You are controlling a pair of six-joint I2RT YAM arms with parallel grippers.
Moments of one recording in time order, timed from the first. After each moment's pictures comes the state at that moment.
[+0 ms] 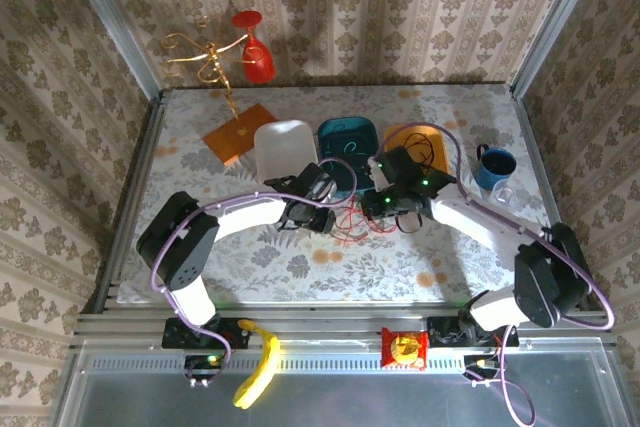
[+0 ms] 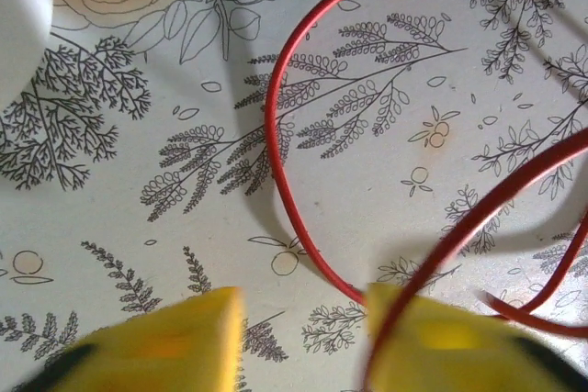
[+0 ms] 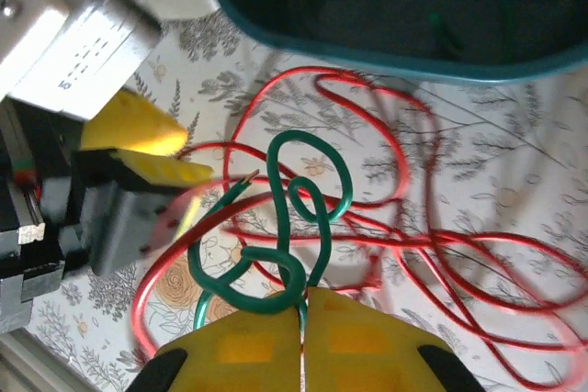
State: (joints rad) left arm -0.82 1.72 1.03 -0.46 0.08 -0.34; right arm 0.52 1.39 0.96 -0.56 -0.21 0.38
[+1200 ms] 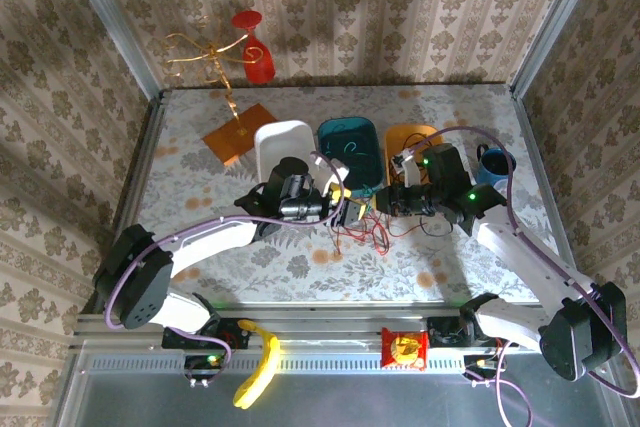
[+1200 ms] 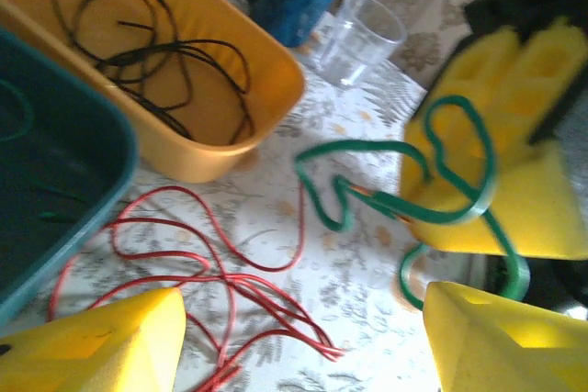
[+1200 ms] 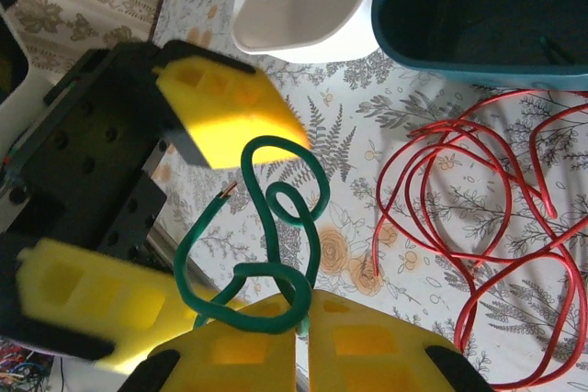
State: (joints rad) left arm -0.83 1.43 0.83 0.16 0.53 -0.28; right arm 0.38 1.13 0.88 -0.53 -0.58 0.45
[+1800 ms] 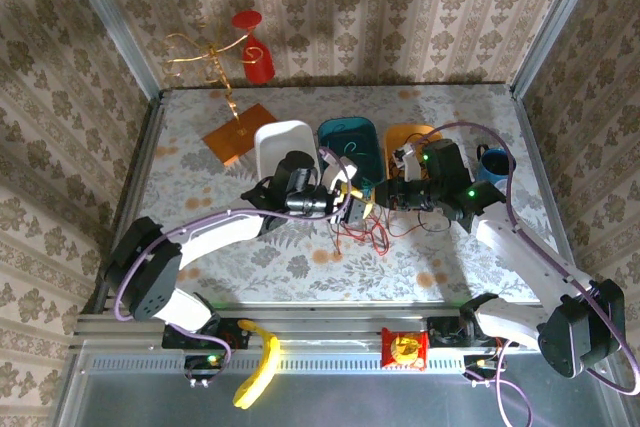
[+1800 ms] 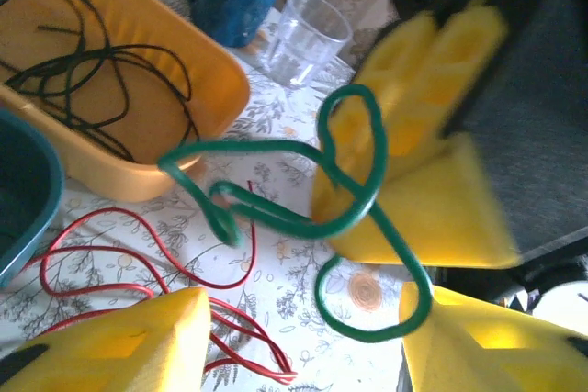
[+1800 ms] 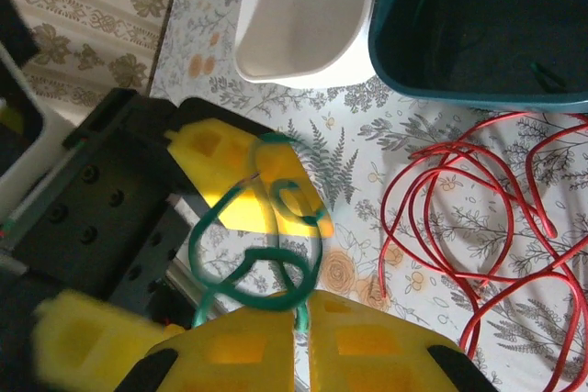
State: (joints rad) left arm -0.83 1.50 0.89 0.17 0.61 -0.29; right arm 0.38 1.15 0.91 -0.50 -0.56 0.51
